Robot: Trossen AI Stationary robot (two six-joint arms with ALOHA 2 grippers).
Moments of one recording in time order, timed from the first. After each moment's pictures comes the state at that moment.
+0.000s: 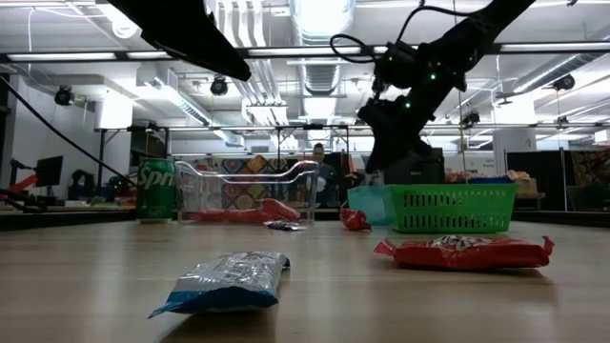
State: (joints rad) left arm -0.43 1.41 0.92 -0.23 -0.62 -0.19; right arm -0.54 1.56 0.95 -0.20 0.00 0.26
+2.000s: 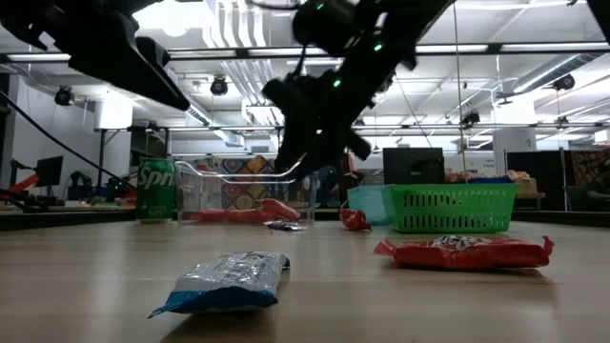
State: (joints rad) left arm -0.51 1.22 0.69 -0.27 -0.56 -0.31; right arm -0.02 1.93 1.29 -0.20 0.26 0.55
